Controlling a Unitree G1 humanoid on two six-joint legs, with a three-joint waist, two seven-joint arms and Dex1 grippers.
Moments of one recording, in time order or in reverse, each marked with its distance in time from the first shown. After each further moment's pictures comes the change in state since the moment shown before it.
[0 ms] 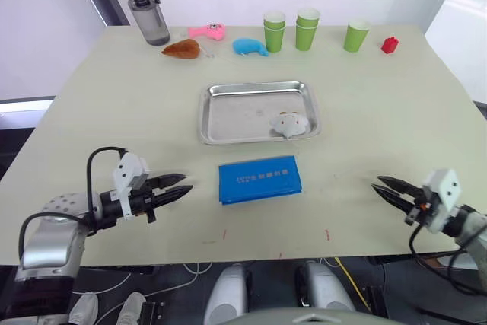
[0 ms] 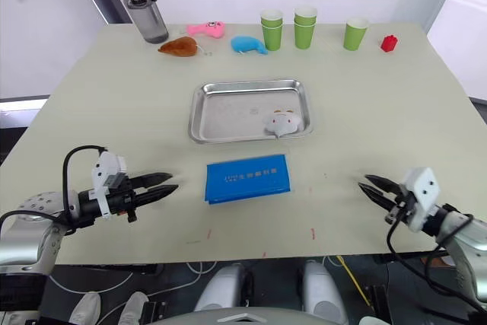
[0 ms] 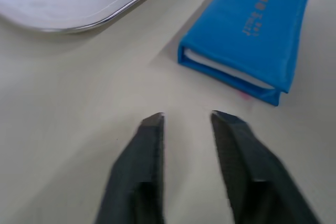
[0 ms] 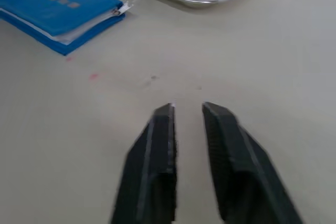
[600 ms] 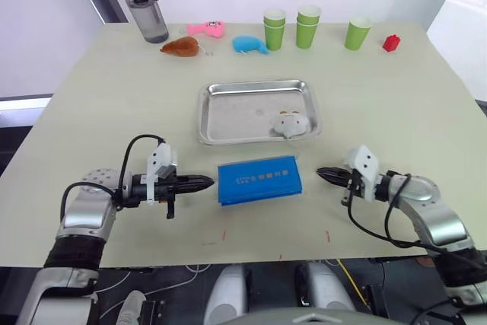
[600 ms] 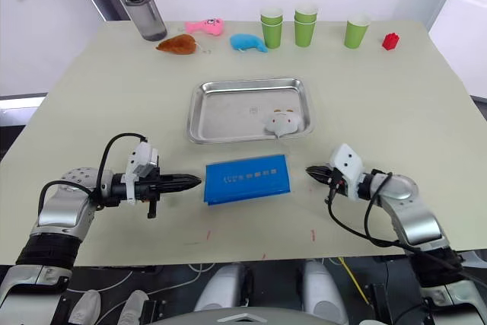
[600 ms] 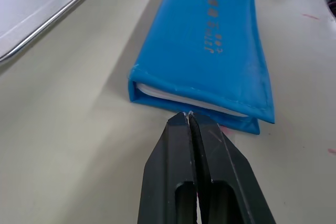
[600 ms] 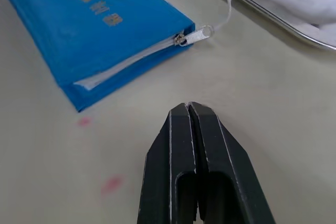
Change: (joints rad) left arm -0.264 -0.033 -0.198 0.248 0.058 -0.072 -0.210; right arm -0.392 0.101 0.359 0.138 -0.185 0.137 -0.025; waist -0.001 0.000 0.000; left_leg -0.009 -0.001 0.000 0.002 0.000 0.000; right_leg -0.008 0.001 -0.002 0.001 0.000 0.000
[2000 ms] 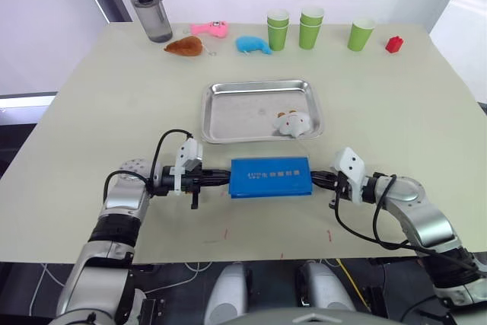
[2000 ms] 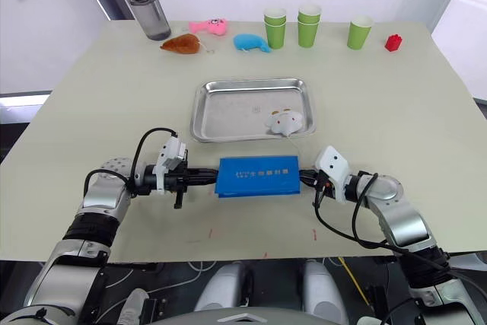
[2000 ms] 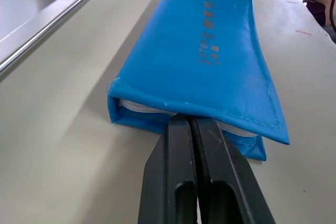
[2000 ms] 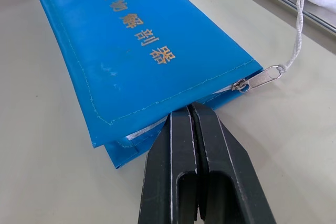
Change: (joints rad) left arm -0.154 -0.168 -0.052 0.192 0.088 -0.122 -0.037; right arm 0.043 0.025 0.023 -0.090 -0.007 0.084 -0.011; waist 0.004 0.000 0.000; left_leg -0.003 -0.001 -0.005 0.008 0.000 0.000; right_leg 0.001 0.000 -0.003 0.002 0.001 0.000
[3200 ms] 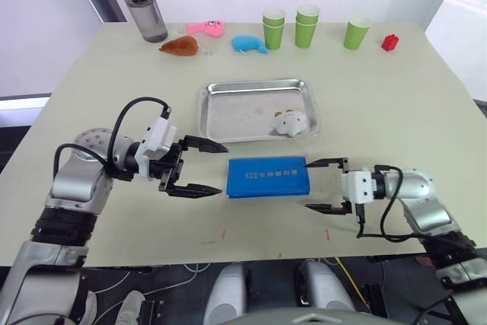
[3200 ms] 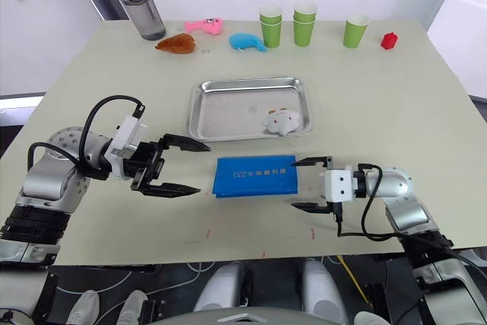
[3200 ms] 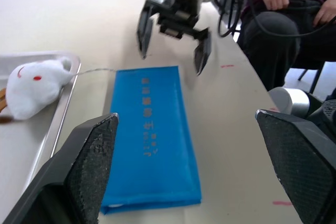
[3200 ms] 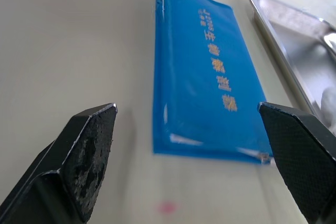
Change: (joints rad) left arm 0.018 0.303 -0.023 -0.395 -0.310 0.061 -0.091; right arm -0.135 -0.035 0.040 0.367 -0.095 -0.868 0.326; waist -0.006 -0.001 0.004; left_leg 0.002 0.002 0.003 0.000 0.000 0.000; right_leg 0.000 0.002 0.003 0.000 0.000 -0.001
